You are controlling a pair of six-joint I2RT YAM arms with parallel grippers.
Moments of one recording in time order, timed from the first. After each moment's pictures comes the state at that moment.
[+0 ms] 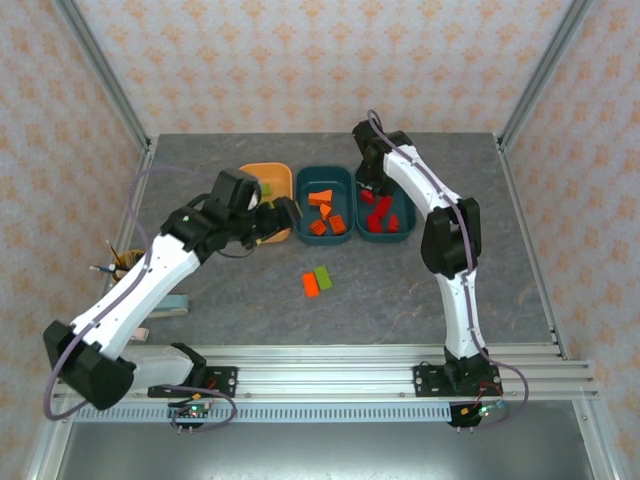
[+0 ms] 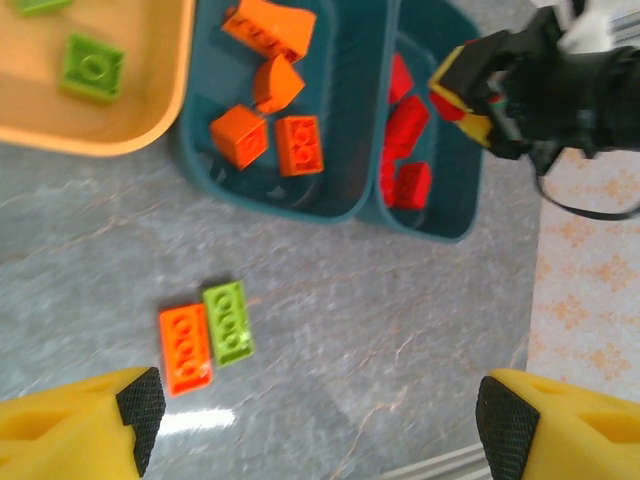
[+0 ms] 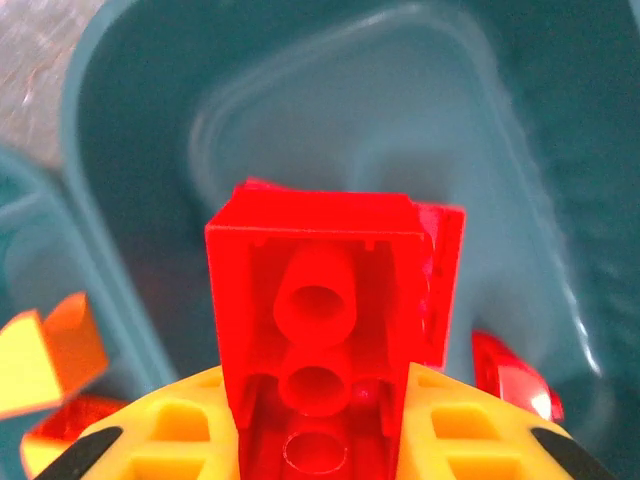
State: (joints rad) left arm -0.48 1.28 1.27 -0.78 0.15 -0.93; right arm 0.37 2.29 2.16 -1.14 0.16 0.75
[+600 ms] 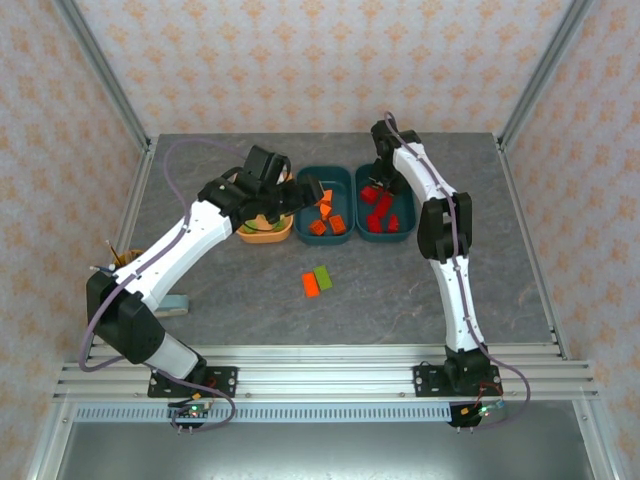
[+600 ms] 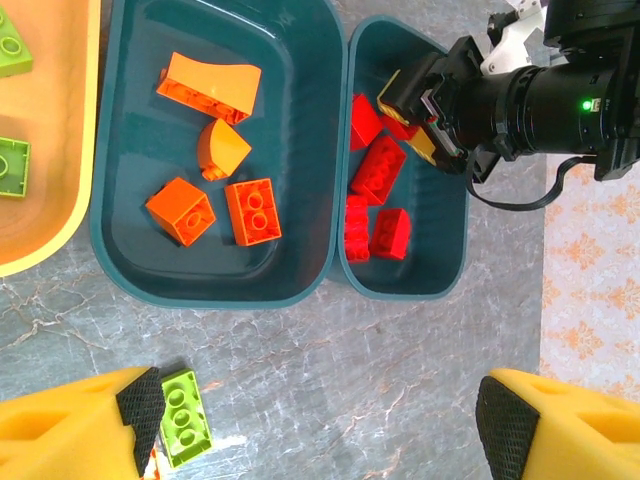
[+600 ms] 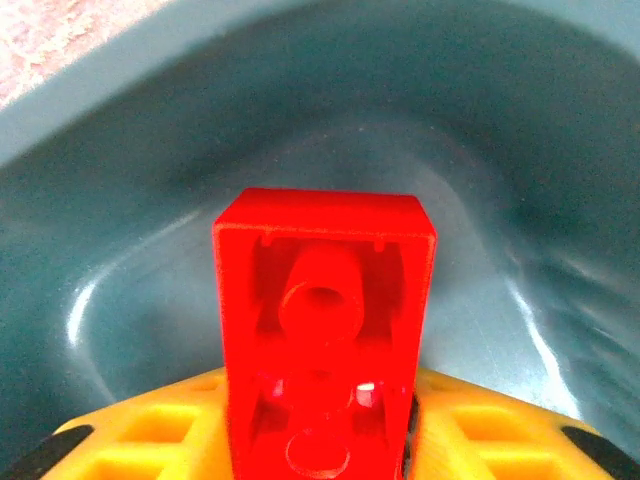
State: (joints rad) left arm -0.50 1.52 1.45 -0.72 0.13 -0.88; right arm 0.26 2.52 2.38 -1.18 0.08 0.73
